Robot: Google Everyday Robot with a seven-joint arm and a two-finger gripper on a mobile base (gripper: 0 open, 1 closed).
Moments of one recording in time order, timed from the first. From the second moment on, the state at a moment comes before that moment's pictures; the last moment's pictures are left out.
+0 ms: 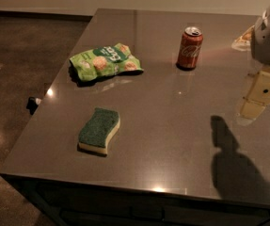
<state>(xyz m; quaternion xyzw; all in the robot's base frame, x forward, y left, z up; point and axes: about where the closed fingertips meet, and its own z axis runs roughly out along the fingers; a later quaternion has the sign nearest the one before) 0.438 -0.217 0.976 -0.60 0.78 -0.03 0.16</state>
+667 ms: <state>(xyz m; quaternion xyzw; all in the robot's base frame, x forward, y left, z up) 0.453 -0.213 0.983 -0.59 0.79 -0.03 0.18</state>
